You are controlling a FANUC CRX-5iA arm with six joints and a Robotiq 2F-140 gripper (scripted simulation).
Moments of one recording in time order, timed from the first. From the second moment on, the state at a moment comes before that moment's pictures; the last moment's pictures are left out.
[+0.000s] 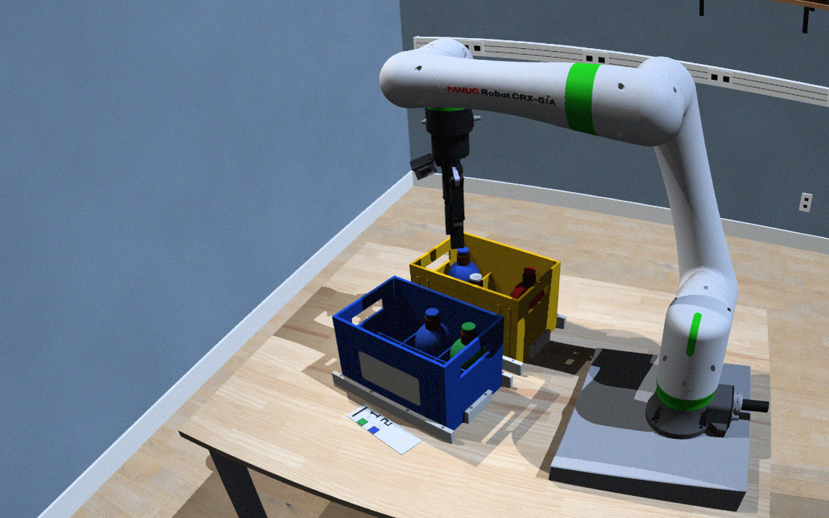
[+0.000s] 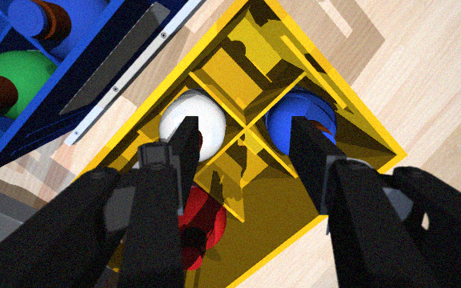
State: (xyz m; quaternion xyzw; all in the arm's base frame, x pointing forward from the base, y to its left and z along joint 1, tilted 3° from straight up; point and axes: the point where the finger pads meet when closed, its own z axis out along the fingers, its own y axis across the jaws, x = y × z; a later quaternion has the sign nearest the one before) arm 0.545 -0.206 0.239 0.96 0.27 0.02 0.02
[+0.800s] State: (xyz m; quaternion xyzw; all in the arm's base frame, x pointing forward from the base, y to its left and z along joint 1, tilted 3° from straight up) arm 0.554 -0.284 0.241 0.96 0.27 0.02 0.02
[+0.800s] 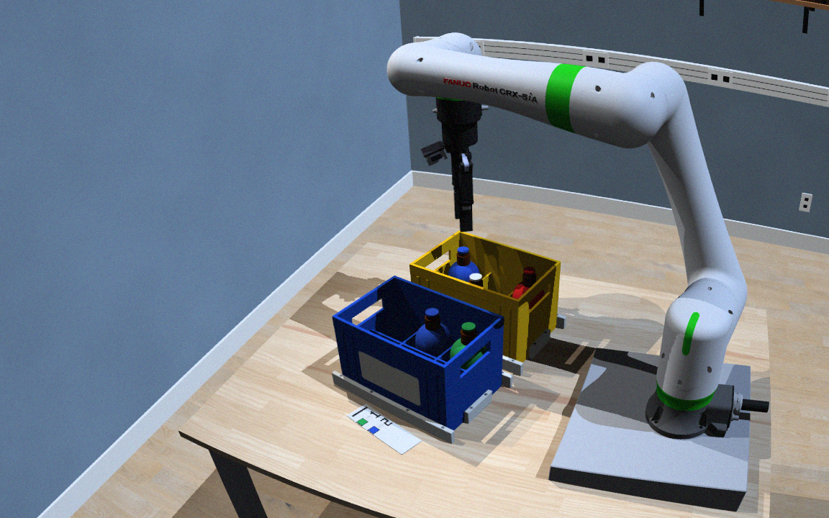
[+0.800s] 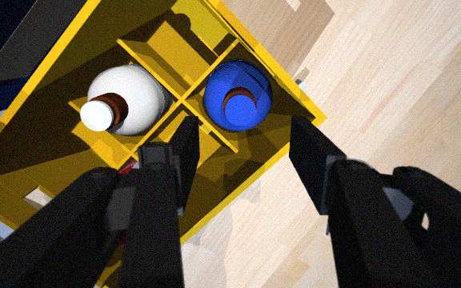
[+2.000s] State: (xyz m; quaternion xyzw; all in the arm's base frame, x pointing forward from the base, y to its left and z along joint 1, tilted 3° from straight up) arm 0.556 -0.284 0.200 0.96 0.27 0.02 0.02
